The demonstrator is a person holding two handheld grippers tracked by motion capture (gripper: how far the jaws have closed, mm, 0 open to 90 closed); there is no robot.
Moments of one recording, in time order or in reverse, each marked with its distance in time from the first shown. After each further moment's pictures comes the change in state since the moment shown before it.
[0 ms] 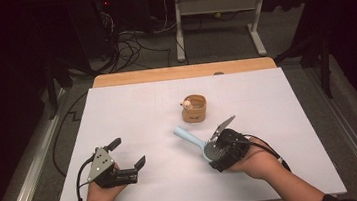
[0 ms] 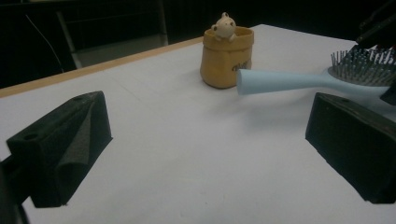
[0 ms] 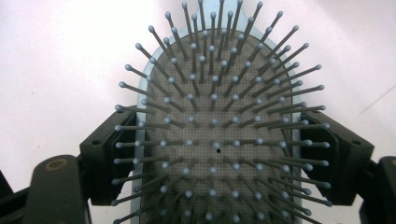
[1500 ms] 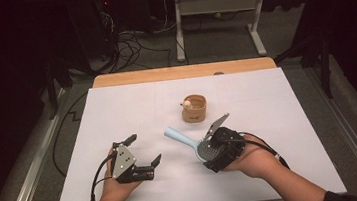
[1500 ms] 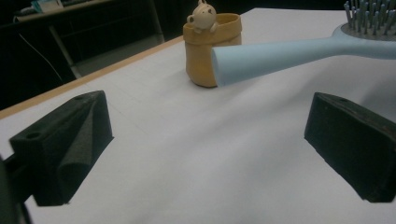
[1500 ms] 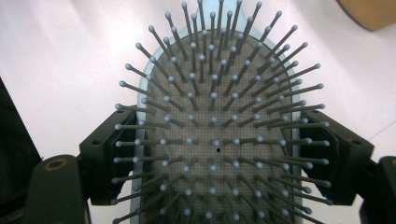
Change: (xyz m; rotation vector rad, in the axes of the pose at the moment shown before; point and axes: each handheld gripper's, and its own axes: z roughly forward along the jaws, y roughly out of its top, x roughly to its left) left arm -0.013 -0.035 0.027 0.031 -0.053 0.124; right arm 0.016 0.018 -0.016 -0.020 0.022 -0.082
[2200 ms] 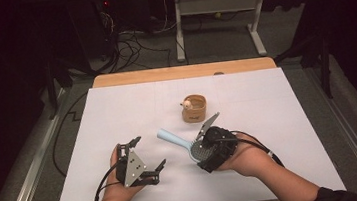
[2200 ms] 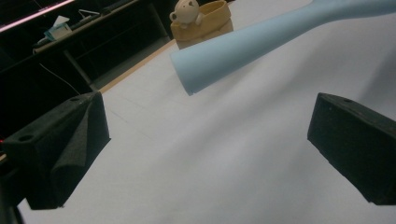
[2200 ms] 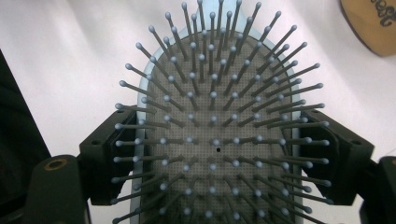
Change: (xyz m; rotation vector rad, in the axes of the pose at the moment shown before) left arm -0.012 -0.016 0.002 0.032 -0.009 0.217; right arm 0.010 0.019 -0.001 0.017 0.007 -0.041
